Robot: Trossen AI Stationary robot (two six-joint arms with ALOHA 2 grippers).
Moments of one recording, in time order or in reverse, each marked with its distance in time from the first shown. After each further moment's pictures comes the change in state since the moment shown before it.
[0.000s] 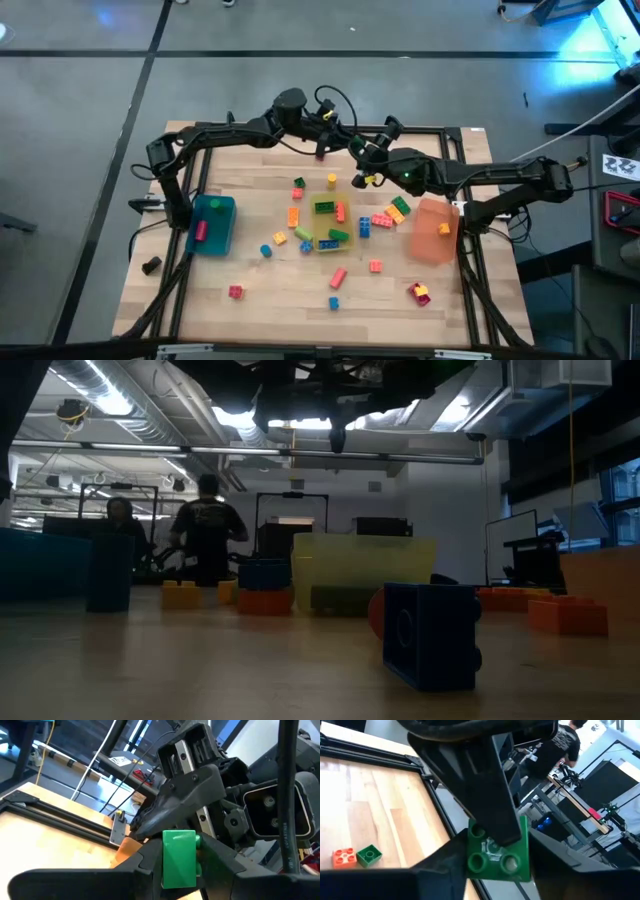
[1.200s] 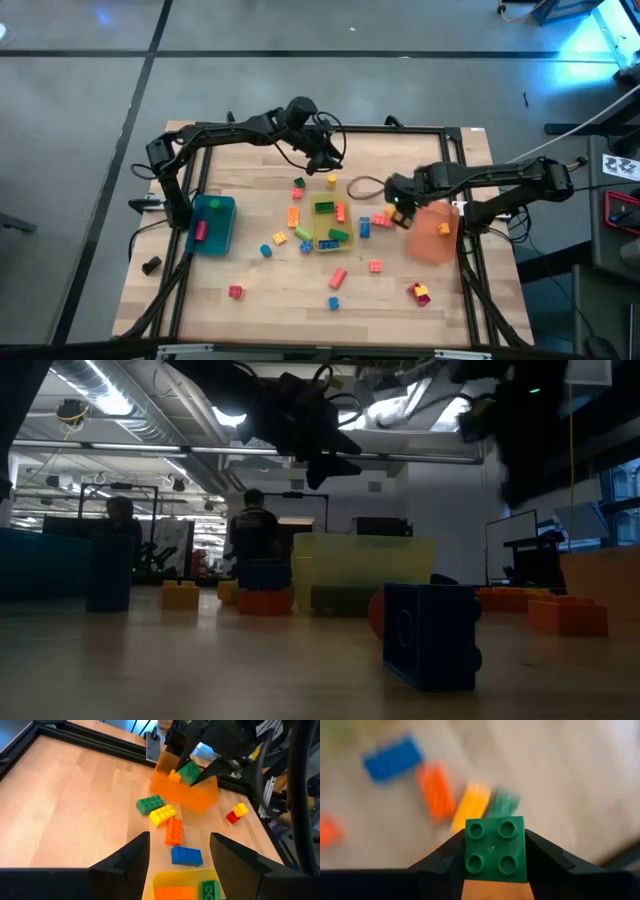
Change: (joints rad) left arm 0.027 0.001 0.000 -0.562 -0.016 0.517; right arm 0.053 -0.001 0.000 -1.193 -0.529 0.903
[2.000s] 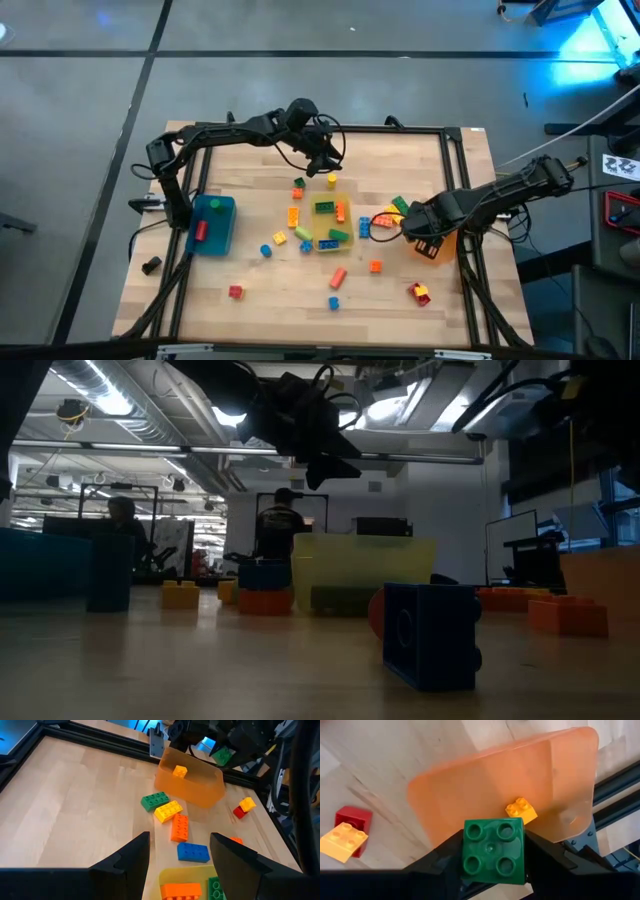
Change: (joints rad) left arm -0.007 0.000 0.000 -0.020 -0.031 0.042; right arm 0.329 0.000 0.000 -0.278 -0.199 0.364
